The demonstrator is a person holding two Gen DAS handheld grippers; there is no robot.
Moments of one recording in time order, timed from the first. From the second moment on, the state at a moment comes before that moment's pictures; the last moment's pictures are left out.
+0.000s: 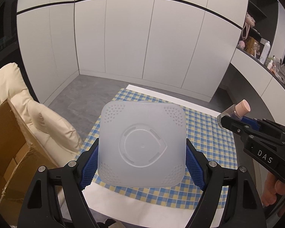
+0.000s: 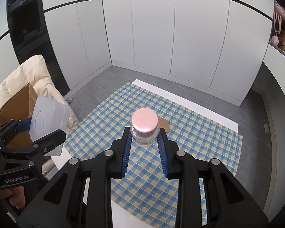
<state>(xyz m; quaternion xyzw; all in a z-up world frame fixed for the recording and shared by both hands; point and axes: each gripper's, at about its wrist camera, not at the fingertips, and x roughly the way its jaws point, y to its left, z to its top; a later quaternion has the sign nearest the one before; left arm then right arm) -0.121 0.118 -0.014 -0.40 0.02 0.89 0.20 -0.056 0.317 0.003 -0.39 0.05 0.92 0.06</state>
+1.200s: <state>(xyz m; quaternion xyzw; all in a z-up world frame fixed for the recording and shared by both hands) -0.122 0.039 -0.012 -0.40 0.00 0.91 0.14 -0.090 0.245 0.011 -0.38 0.03 0.93 0.01</state>
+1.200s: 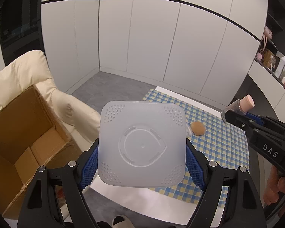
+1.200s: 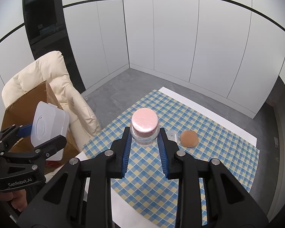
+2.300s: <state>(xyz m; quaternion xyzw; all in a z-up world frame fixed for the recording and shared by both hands) -0.113 -0.049 -0.009 -0.39 -0.04 0.92 0.06 -0.117 0.154 0.015 -0.37 0.00 0.93 -0.06</state>
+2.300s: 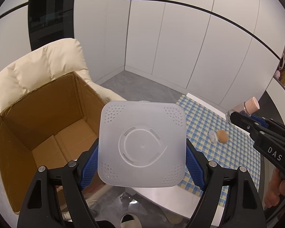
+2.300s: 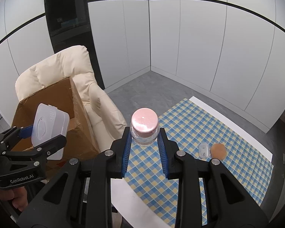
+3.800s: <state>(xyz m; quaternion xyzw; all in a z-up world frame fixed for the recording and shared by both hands) -0.080 -0.148 -0.018 -0.40 -0.07 0.91 -0.03 -0.135 0.036 0.013 -0.36 -0.04 0.92 -0.15</state>
